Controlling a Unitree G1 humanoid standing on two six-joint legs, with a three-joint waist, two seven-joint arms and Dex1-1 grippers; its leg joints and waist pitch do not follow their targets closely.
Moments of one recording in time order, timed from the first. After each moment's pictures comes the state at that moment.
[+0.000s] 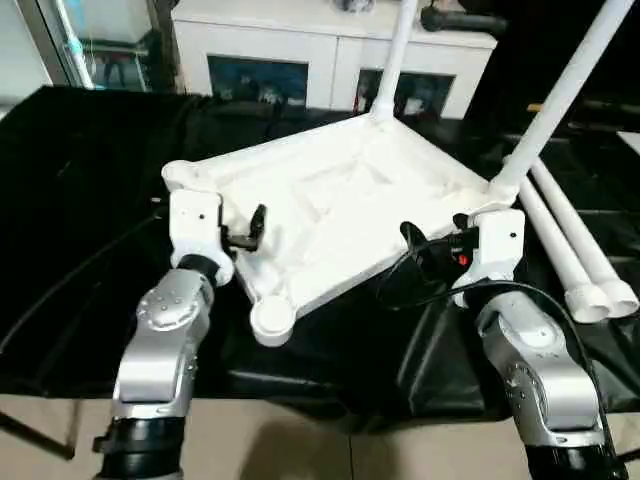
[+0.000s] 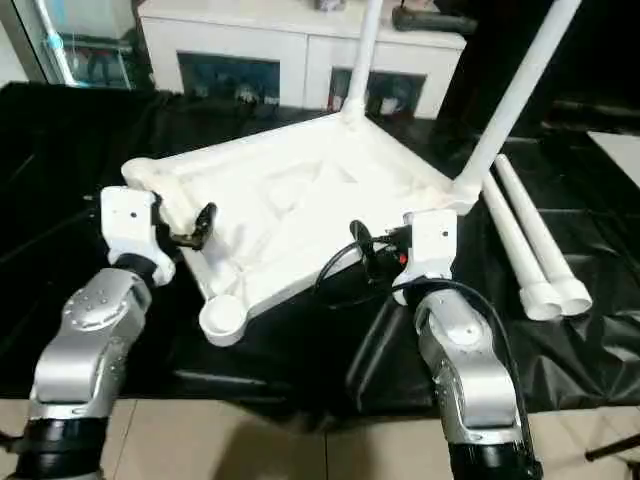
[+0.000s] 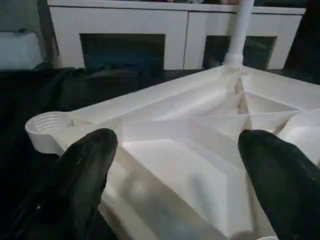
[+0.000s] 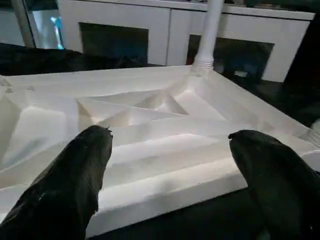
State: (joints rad) left arm -0.29 0.08 0.08 -0.07 -0.03 0.36 -0.16; right arm -0.18 -0.16 -0.04 -0.14 0.18 0.36 0.18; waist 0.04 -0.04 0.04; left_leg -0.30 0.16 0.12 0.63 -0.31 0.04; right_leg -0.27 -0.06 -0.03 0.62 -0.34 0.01
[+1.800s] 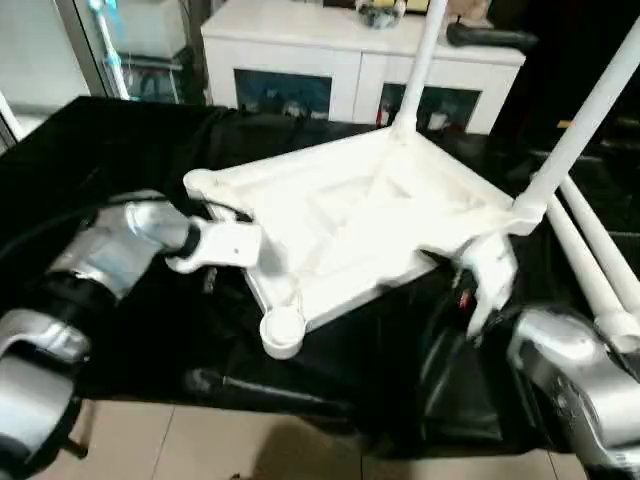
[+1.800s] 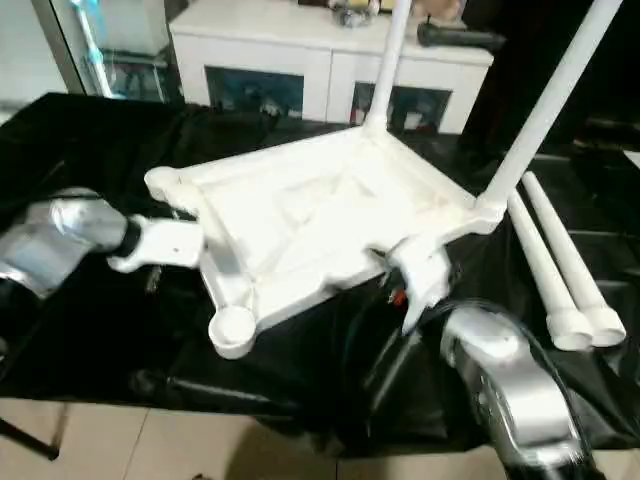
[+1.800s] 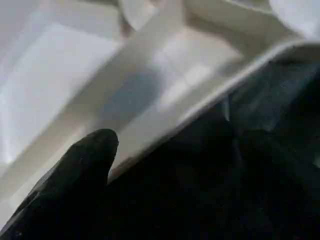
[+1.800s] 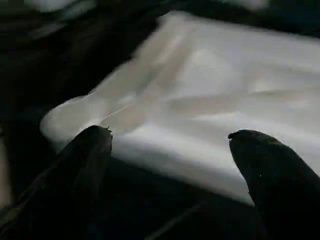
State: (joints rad) left arm -0.85 0.65 -0.55 0.71 0.34 -0.21 -1.19; right arm -0.09 -0.50 0.11 -0.29 0.36 0.51 0.74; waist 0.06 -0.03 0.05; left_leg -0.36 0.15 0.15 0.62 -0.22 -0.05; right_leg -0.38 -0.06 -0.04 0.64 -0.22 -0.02
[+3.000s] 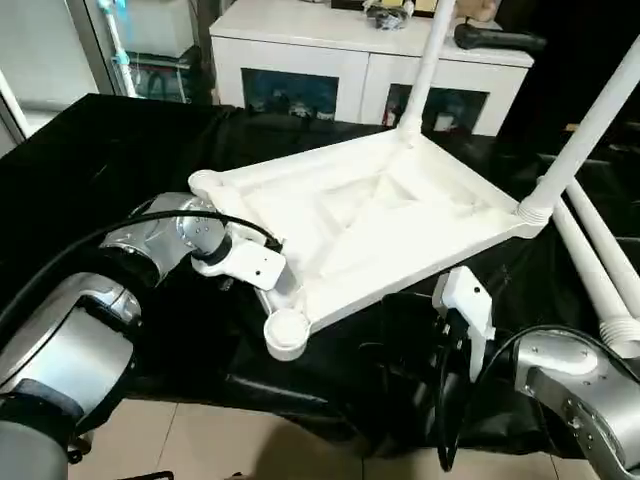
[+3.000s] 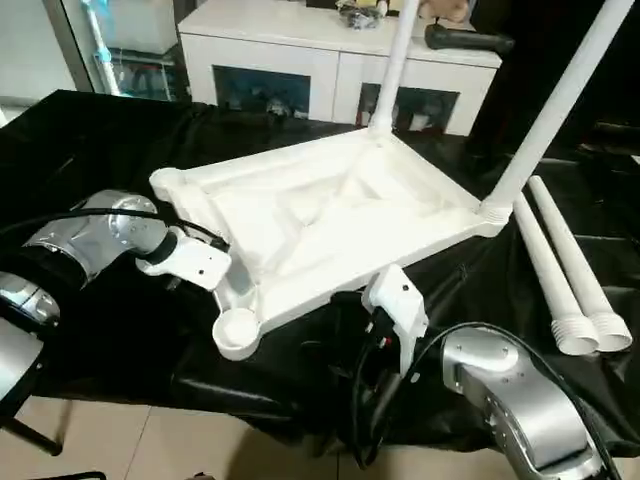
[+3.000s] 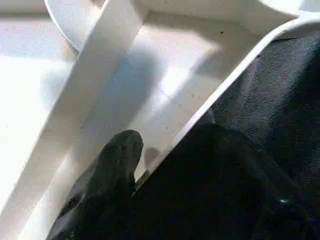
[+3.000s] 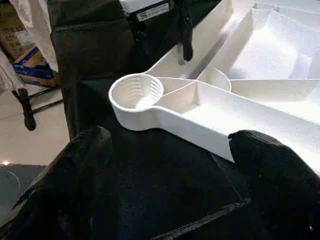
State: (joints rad) left arm -1.02 0.50 -0.64 1.06 0.49 -0.46 -1.22; right arm -0.07 -0.55 0.16 -0.35 0.38 0.56 0.81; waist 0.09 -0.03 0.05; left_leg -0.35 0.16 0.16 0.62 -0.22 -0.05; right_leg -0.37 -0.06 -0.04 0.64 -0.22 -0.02
